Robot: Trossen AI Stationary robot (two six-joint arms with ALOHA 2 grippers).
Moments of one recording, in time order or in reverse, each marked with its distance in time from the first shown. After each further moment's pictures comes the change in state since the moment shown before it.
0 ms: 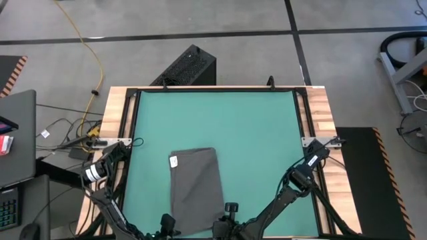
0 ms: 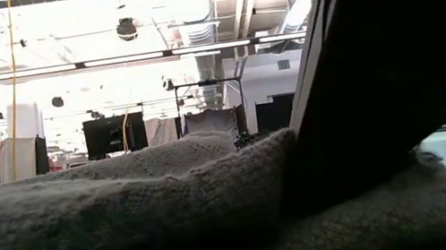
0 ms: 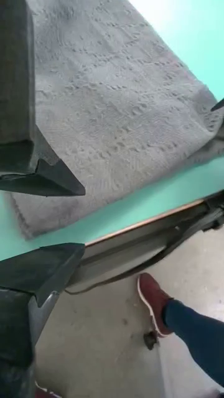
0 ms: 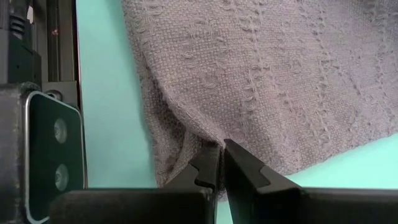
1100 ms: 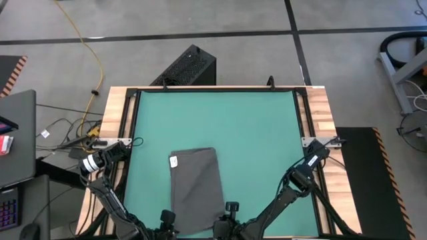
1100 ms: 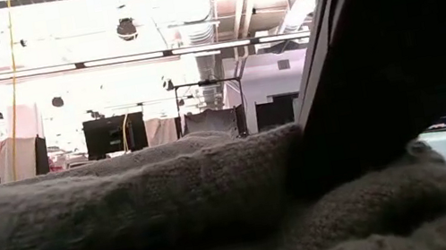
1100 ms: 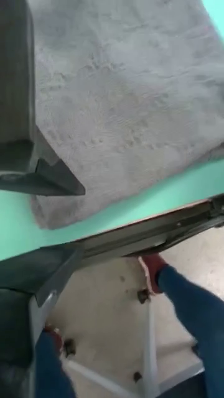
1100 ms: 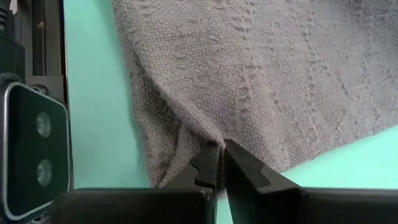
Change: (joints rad) left arm 0.043 -0.115 -0.094 0.072 0.166 -0.088; right arm 0.000 -0.001 0.000 -0.033 0.024 -0.001
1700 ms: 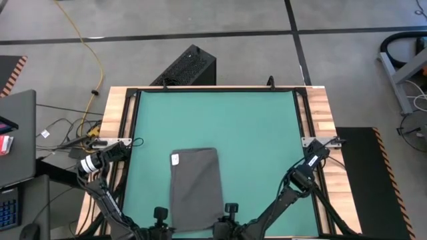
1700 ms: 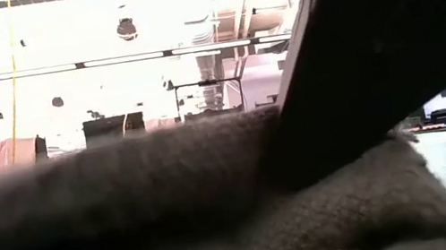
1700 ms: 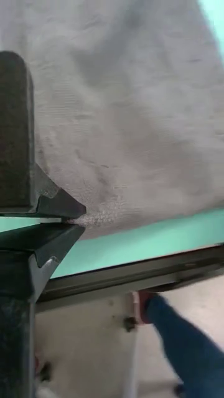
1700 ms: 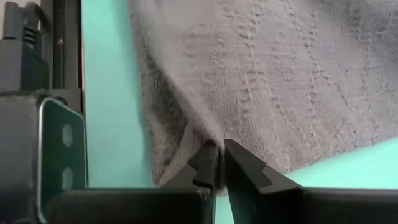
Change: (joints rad) left arm -0.037 0.000 -0.007 -0.106 -0.128 -0.186; right arm 0.005 -0.001 0.000 0.040 0.028 -0.016
